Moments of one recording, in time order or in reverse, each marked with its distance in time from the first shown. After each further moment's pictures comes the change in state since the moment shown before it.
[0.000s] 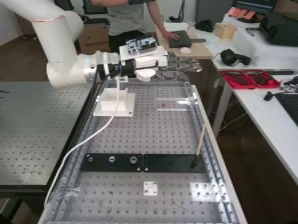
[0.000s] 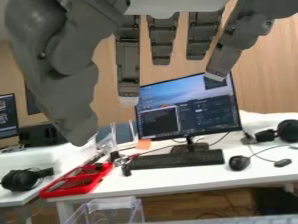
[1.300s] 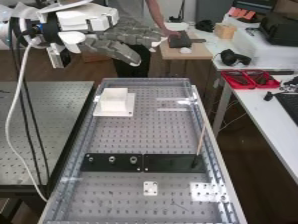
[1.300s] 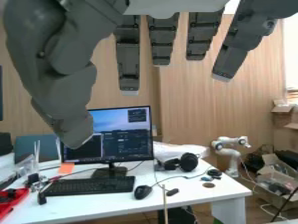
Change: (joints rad) arm -0.120 0.394 -0.094 -0.299 0.188 -0.126
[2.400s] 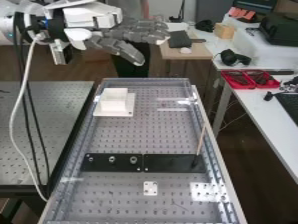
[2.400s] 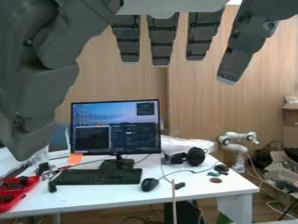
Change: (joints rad) arm 0.009 -0.012 0.039 -0.065 -0.033 -0.019
